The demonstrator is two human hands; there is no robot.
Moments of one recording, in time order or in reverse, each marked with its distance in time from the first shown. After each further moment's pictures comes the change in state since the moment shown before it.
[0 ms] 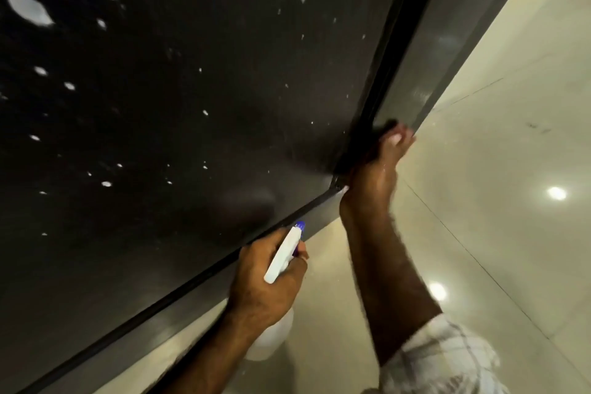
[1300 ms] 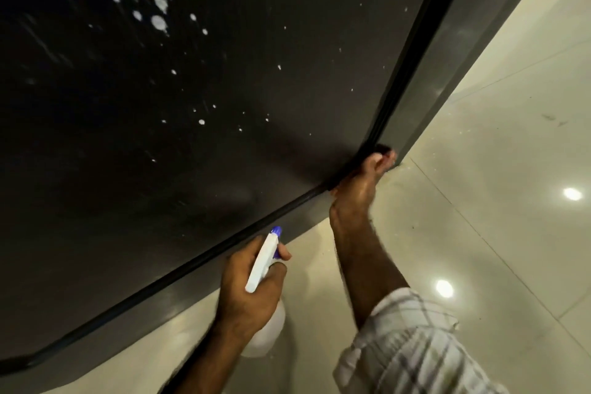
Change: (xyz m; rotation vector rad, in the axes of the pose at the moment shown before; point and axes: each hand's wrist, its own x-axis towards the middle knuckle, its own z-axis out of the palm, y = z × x) left_hand -0.064 -0.007 -0.059 -0.066 0.083 -0.041; right_hand -0.056 0.047 0.001 0.106 0.125 0.181
